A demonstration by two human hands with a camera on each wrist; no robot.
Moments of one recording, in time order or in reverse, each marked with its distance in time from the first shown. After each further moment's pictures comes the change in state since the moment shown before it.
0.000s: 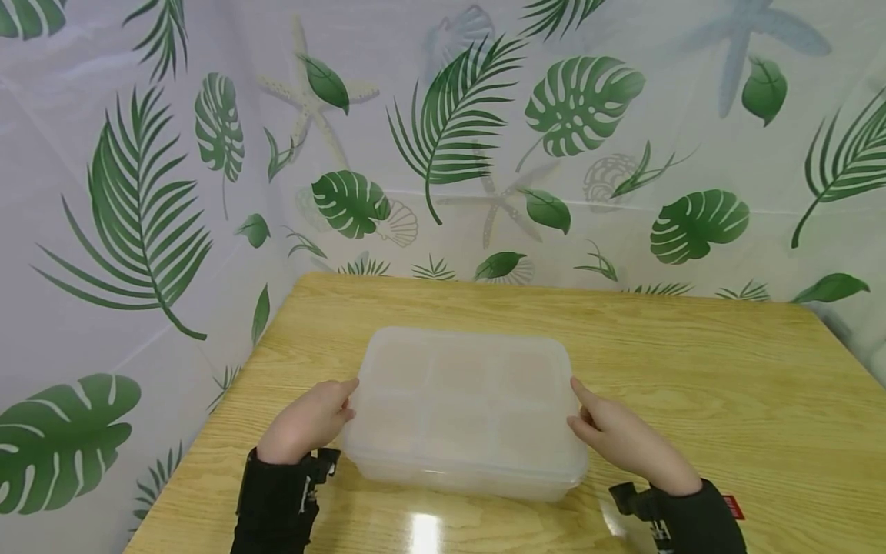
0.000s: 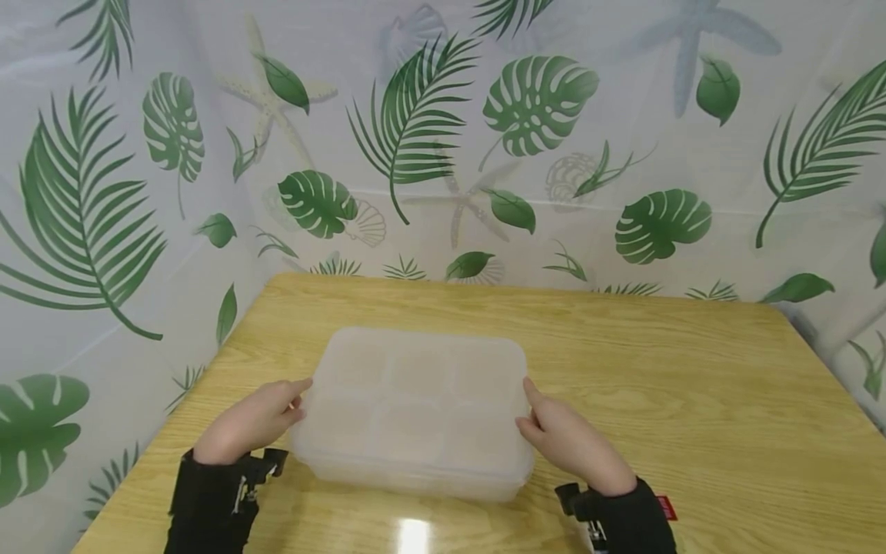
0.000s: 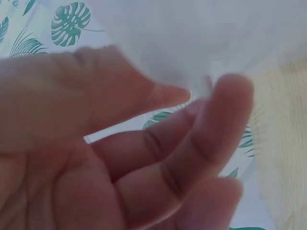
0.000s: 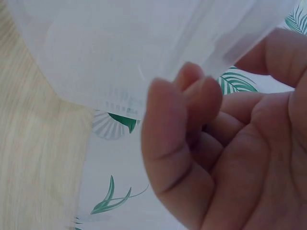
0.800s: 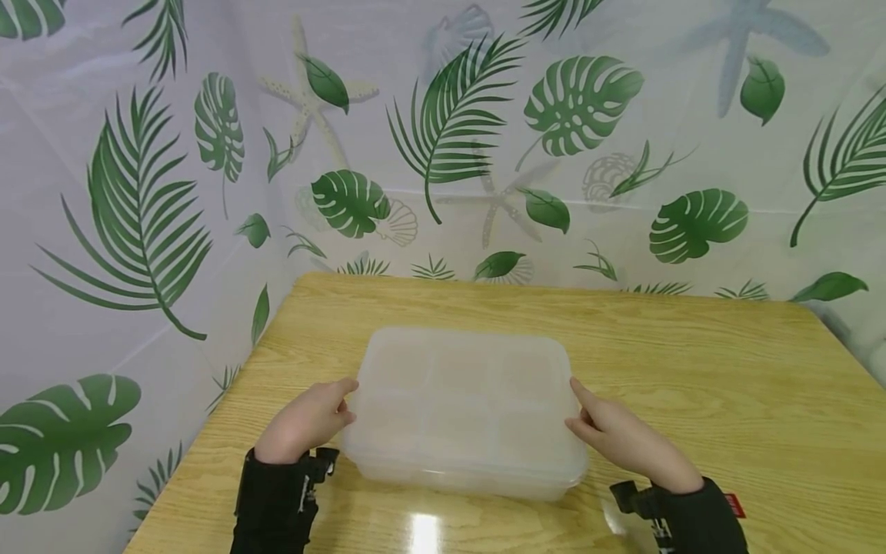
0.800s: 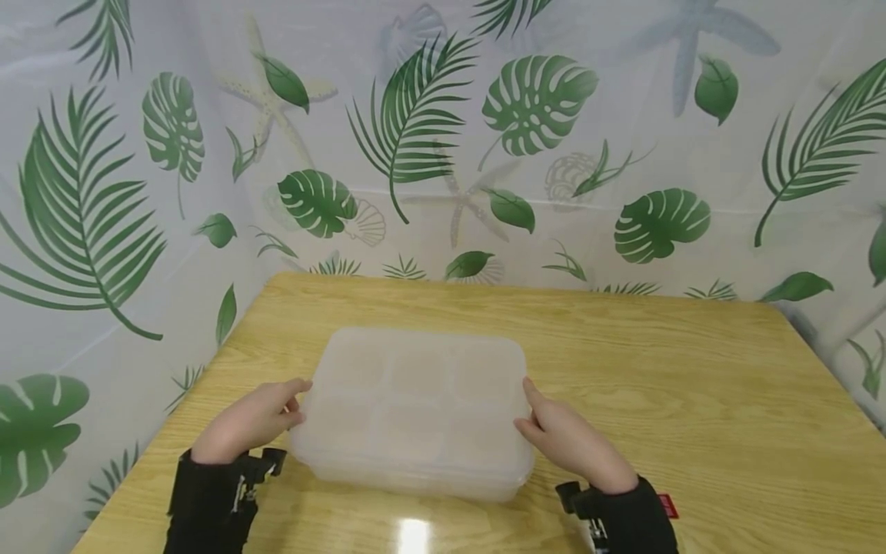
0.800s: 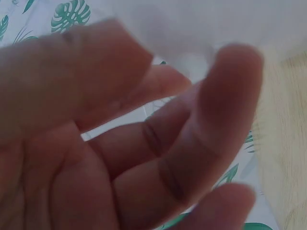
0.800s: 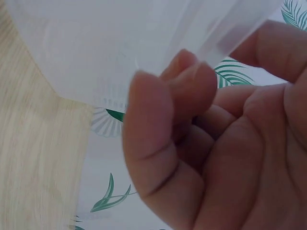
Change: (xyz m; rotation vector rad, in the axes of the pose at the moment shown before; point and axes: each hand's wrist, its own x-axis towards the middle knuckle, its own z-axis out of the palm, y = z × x) left_hand -0.001 0.000 0.001 -0.065 -0.012 -0.076; right_hand -0.001 0.001 -0.001 0.056 -0.047 -0.008
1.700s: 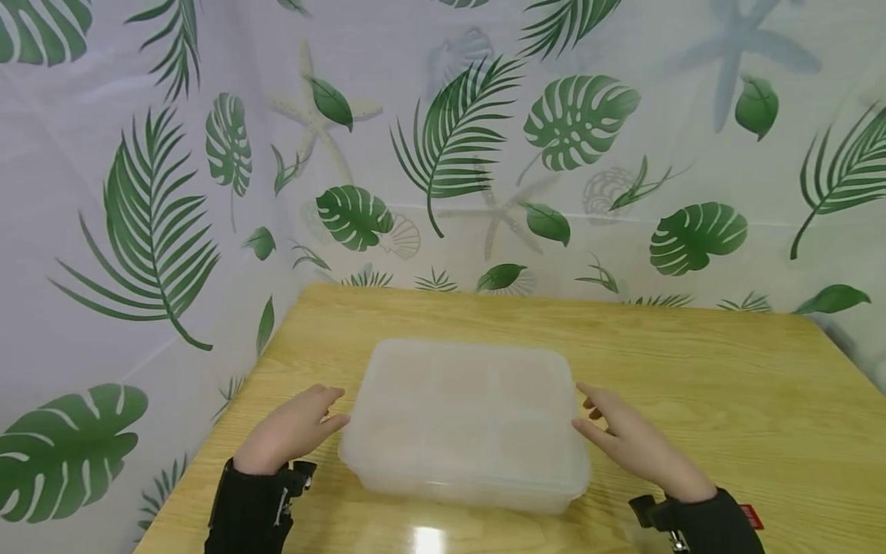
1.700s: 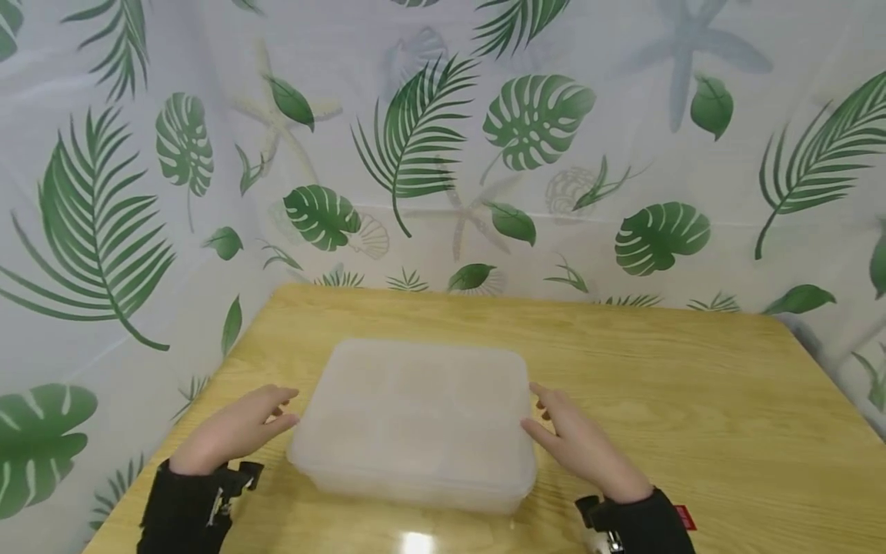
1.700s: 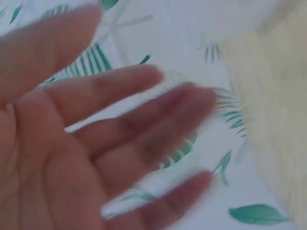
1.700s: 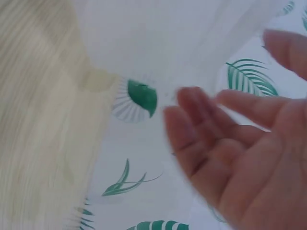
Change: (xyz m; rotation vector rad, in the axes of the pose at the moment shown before) left_hand -0.002 -0.019 -0.014 0.027 0.041 0.090; right_hand 0.002 0.011 -0.006 -0.045 0.179 -0.007
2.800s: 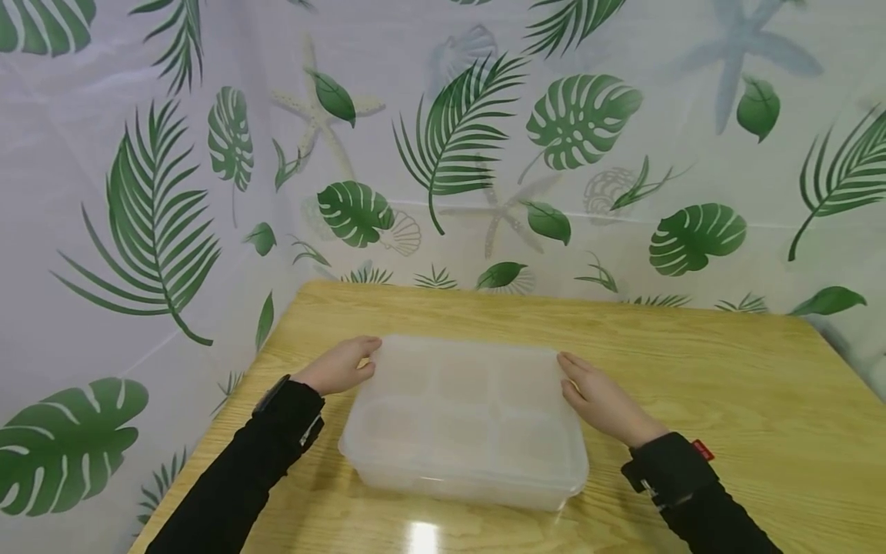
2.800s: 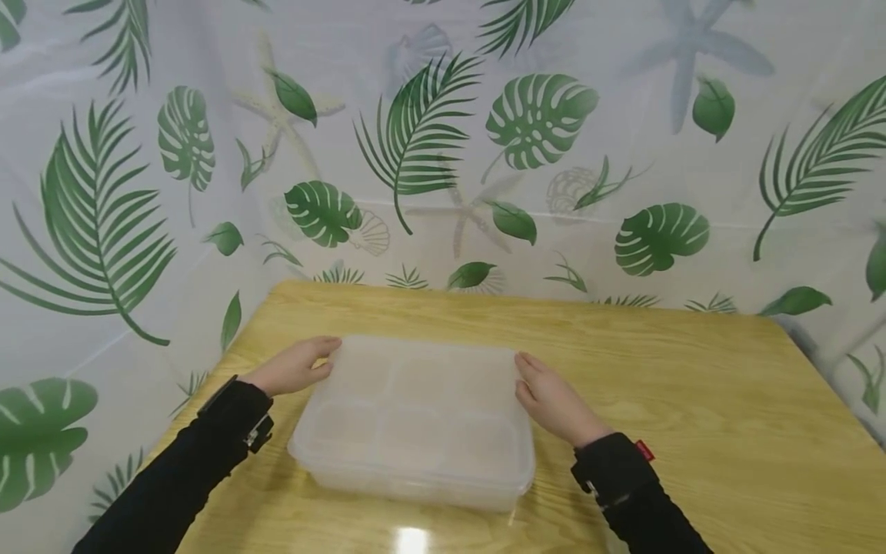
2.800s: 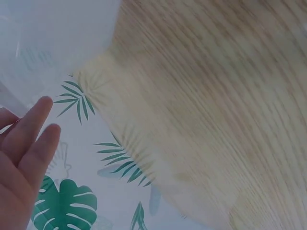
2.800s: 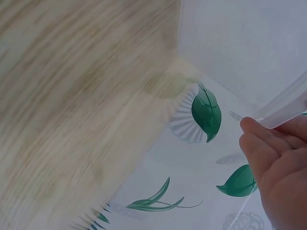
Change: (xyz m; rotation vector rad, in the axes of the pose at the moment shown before) left_hand 0.092 -0.031 0.011 0.040 -0.005 0.259; right_hand 0.050 0.025 0.012 -0.187 0.103 -0.147
